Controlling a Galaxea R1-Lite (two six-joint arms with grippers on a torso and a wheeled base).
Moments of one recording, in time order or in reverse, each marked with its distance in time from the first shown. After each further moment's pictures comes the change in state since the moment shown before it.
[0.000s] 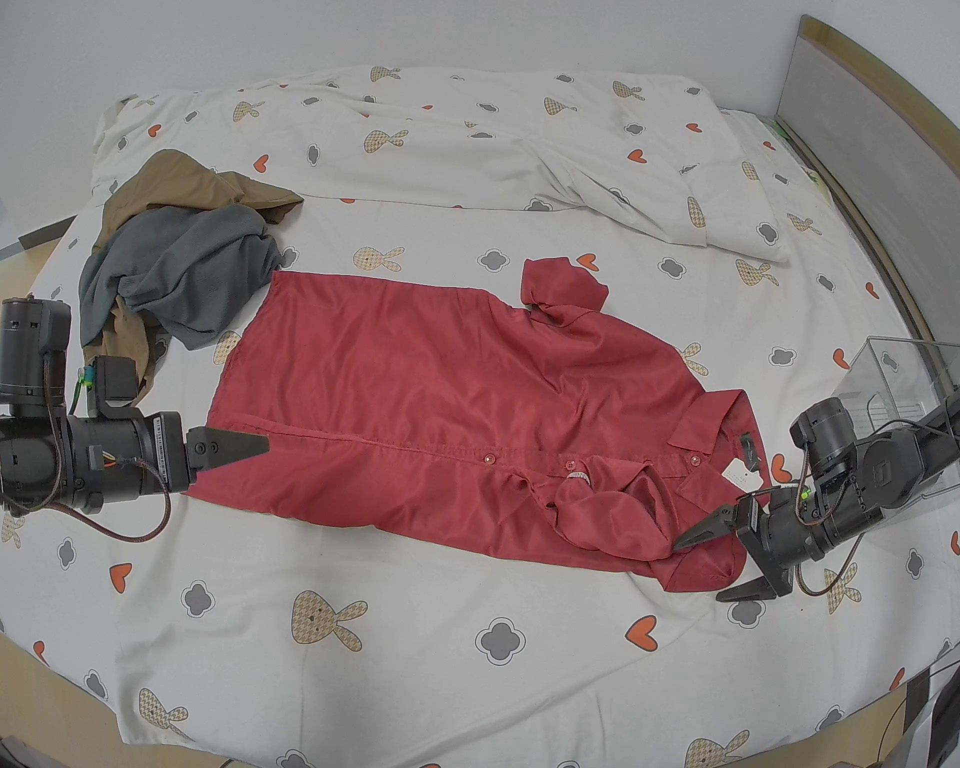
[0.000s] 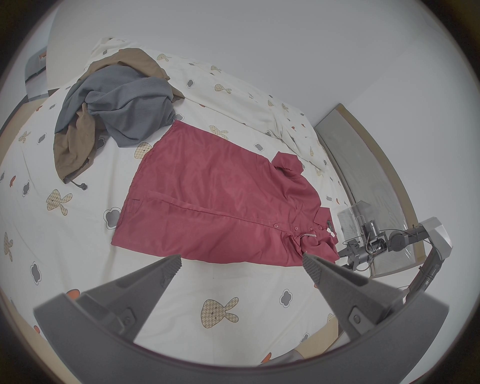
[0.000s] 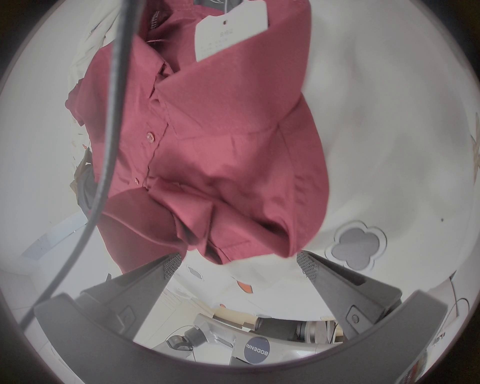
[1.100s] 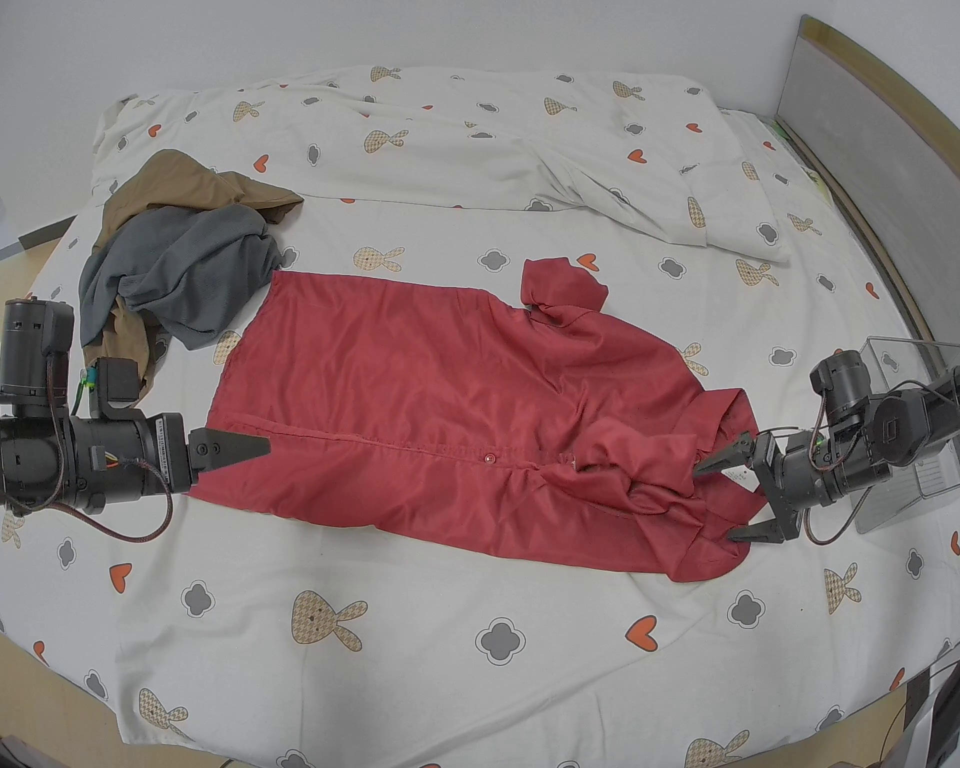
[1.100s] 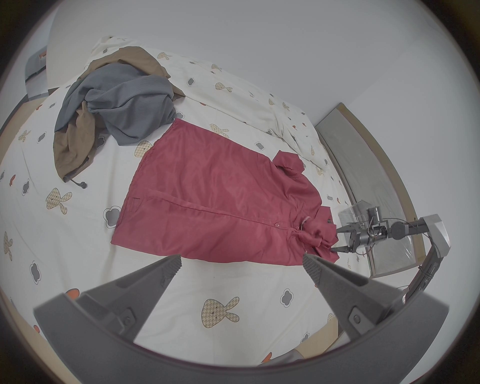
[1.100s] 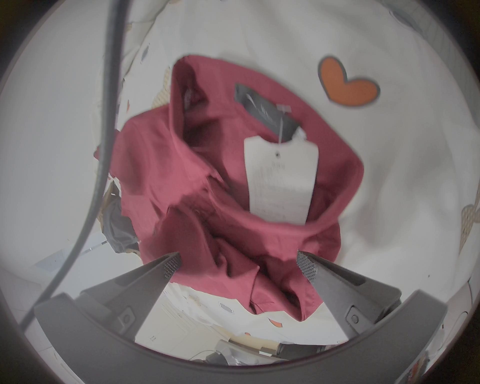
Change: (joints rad) left arm 0.000 0.008 0.000 0.000 0.000 0.000; right arm -0.088 0.020 -0.157 -0.020 0.012 0.067
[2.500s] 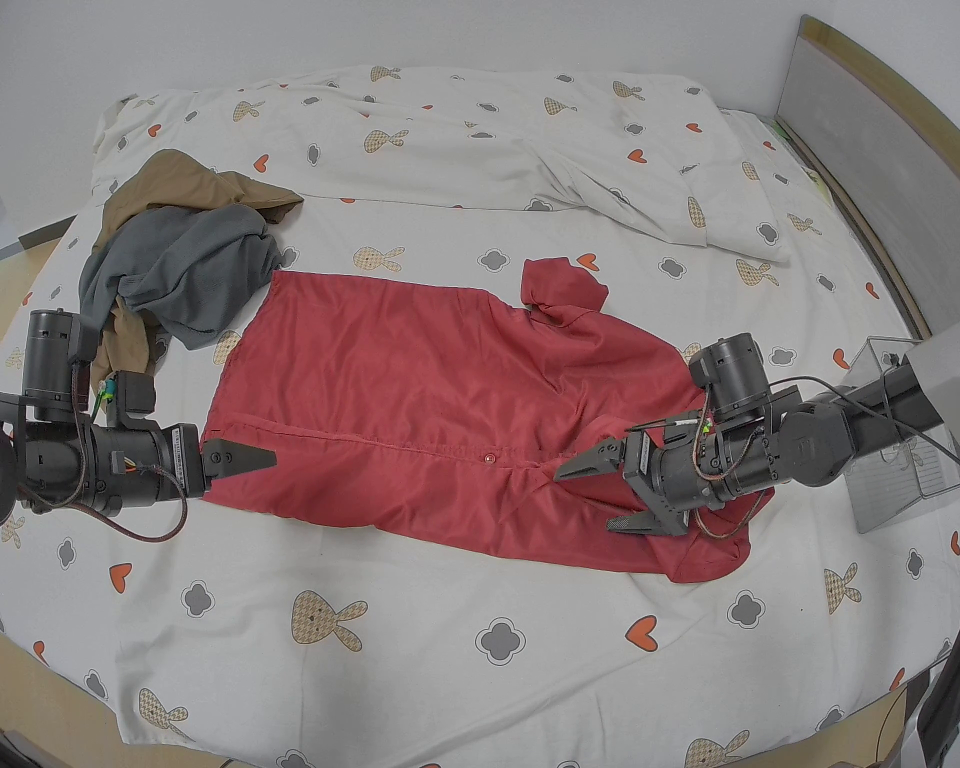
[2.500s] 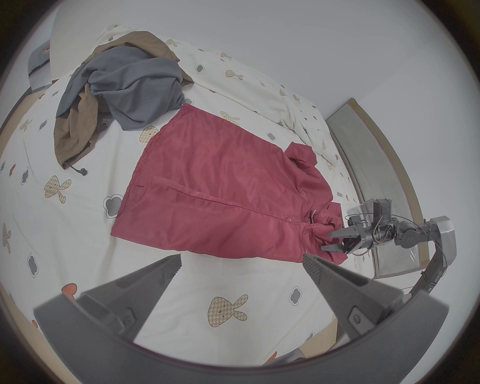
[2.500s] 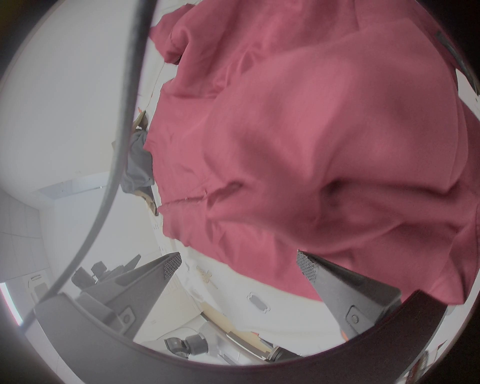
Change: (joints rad) left arm 0.023 0.075 -0.004 -0.002 0.000 0.000; right arm 0.343 0.112 -0.151 -0.143 -0.059 -0.004
